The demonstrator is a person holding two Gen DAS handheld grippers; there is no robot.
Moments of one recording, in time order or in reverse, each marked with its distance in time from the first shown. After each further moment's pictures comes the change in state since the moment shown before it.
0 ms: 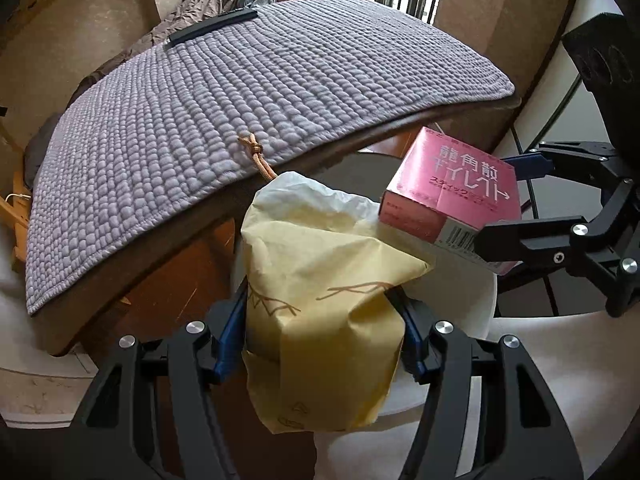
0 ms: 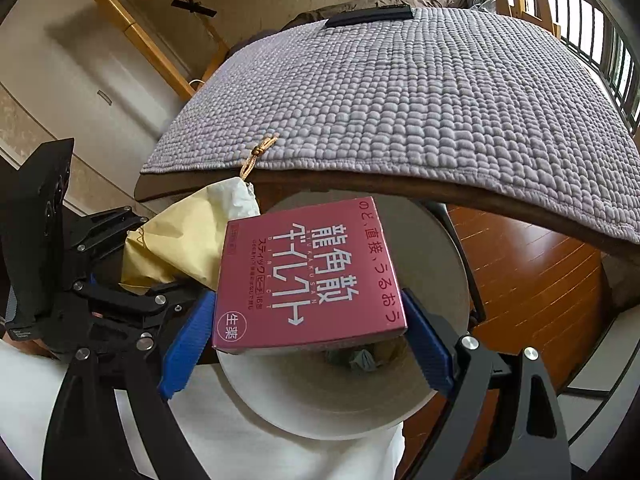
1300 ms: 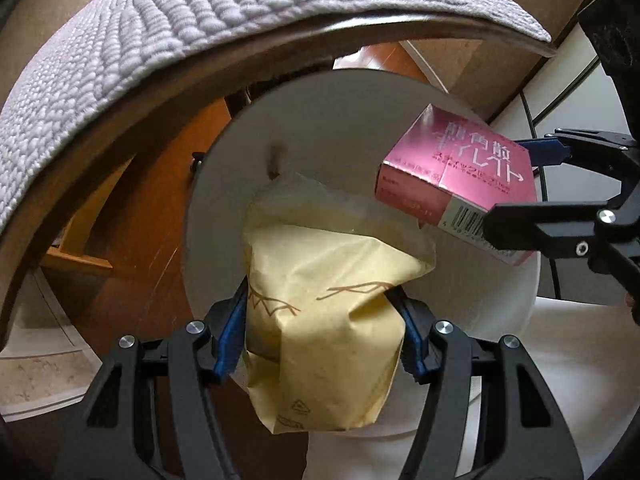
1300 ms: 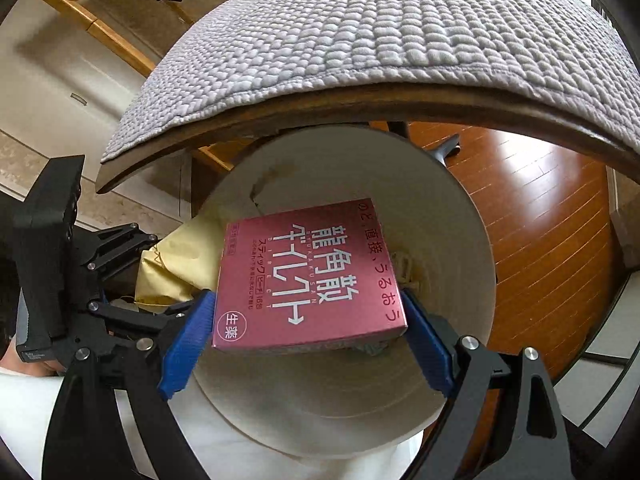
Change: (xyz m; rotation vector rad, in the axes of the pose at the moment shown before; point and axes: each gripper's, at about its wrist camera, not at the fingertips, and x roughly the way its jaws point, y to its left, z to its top) left arm 0.084 0.002 -0.036 -0.026 0.181 -0.040; right arm 0.106 -0.032 0.001 0.109 0.100 0.000
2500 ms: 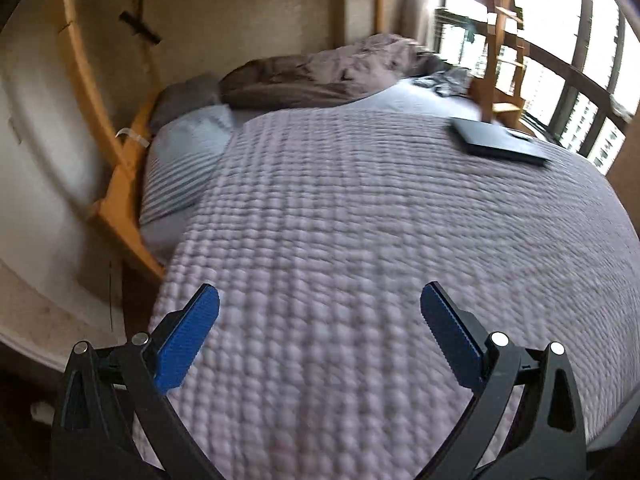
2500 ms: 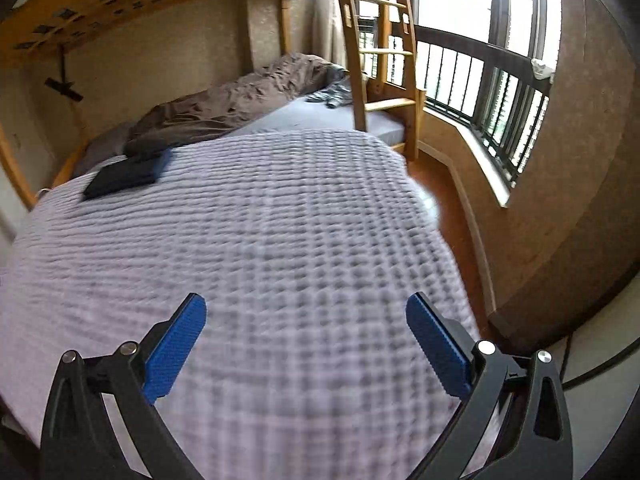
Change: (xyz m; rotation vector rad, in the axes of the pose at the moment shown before) left arm -0.084 0.243 0.119 -0.527 -0.391 0.360; right arm -0.092 -0.163 0.202 0.053 -0.464 -0.485
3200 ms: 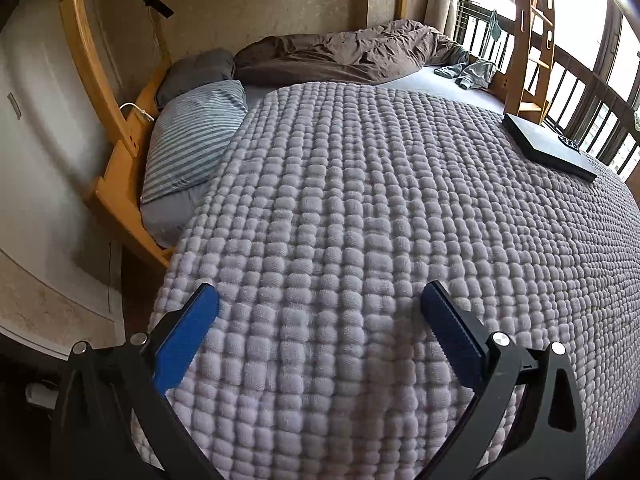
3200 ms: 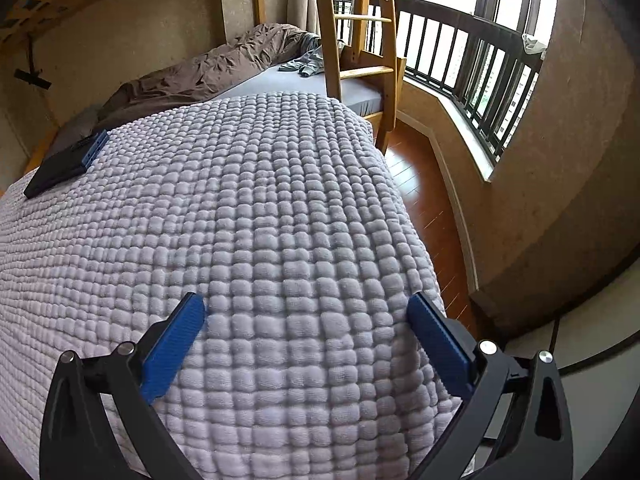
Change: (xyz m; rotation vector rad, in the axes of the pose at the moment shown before) left arm 0.050 0.028 0.019 -0.044 0.060 0.007; right arm 0.058 -0.045 0.021 0.023 0.112 -0.067
